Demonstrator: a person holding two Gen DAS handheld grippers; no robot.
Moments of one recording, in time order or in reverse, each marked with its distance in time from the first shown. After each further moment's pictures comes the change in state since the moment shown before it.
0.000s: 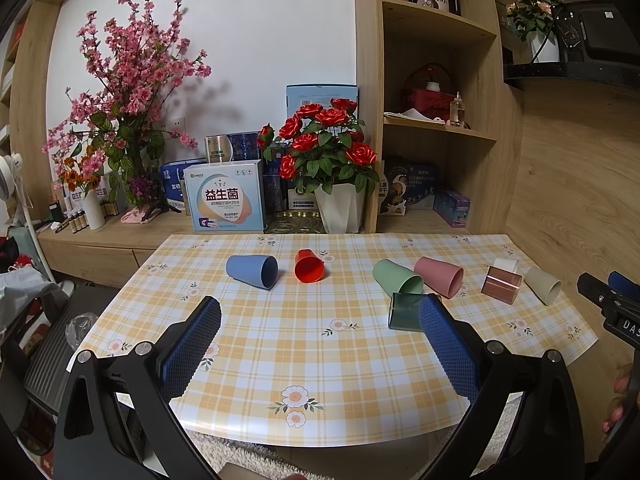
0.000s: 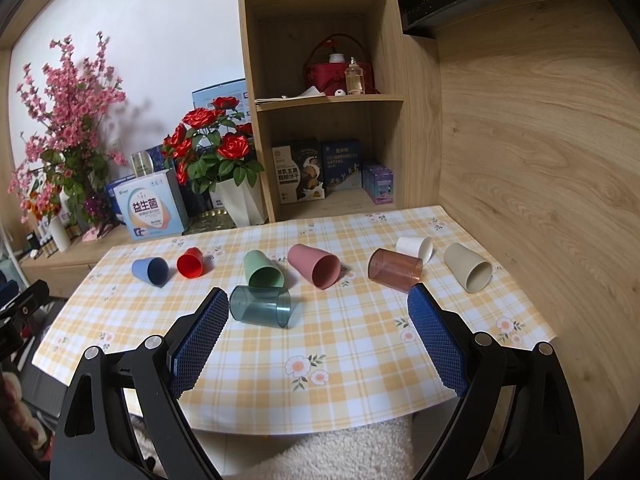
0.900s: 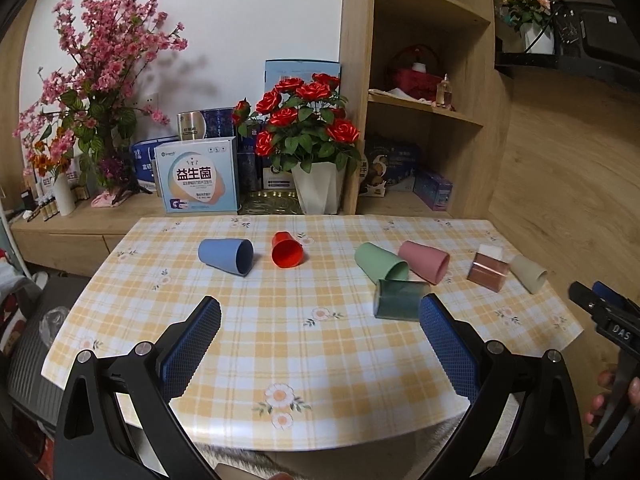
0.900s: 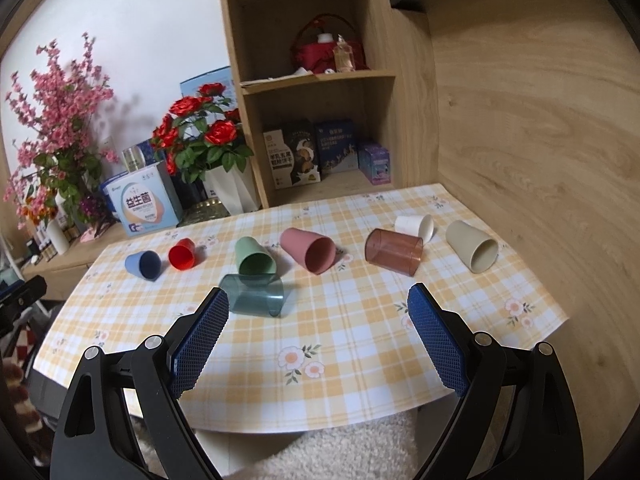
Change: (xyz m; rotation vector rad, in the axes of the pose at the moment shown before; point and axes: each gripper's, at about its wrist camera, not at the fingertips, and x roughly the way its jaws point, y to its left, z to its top) left arm 0.043 0.016 -0.001 0.003 0.083 -0.106; right arm 0.031 -0.022 -0.017 0.058 0.060 0.006
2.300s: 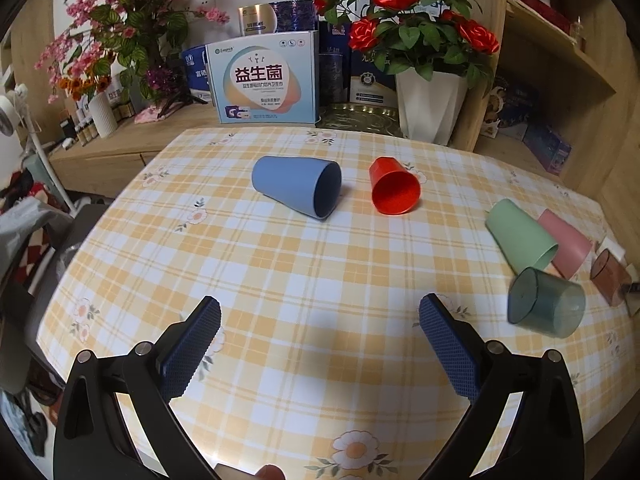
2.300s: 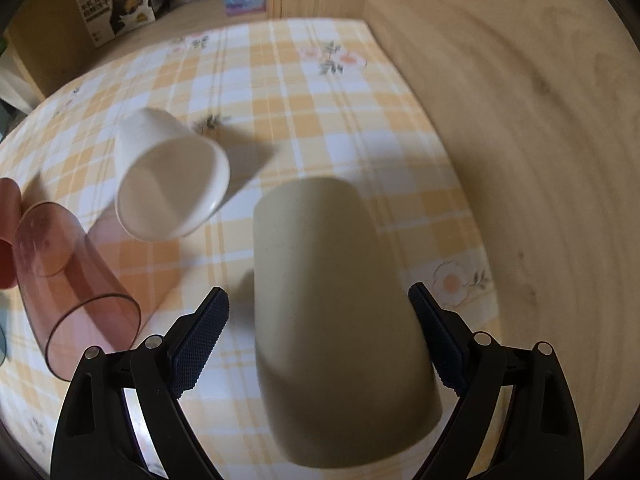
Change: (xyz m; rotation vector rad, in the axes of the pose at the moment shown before) left arm 0.178 0.078 -0.009 -0.154 0.305 0.251; right arm 0.357 -0.252 0.059 -0.069 0.684 -0.247
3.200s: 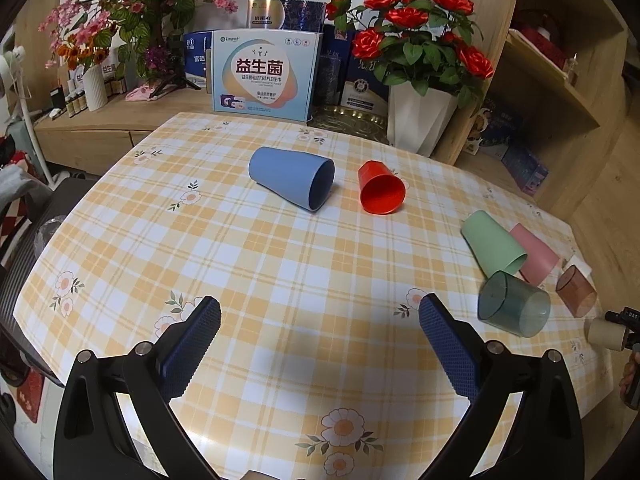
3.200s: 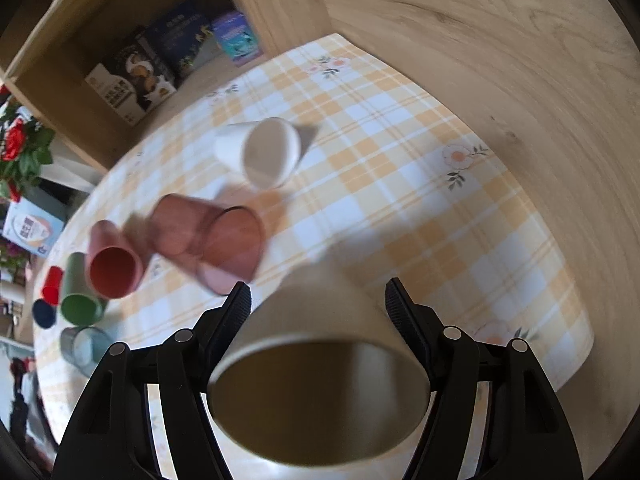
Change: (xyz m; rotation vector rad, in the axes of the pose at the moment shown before) left arm -0.022 0.027 -0.013 -0.089 -0.005 -0.119; right arm -0.087 0.015 -0.090 0.330 -0.115 0.240
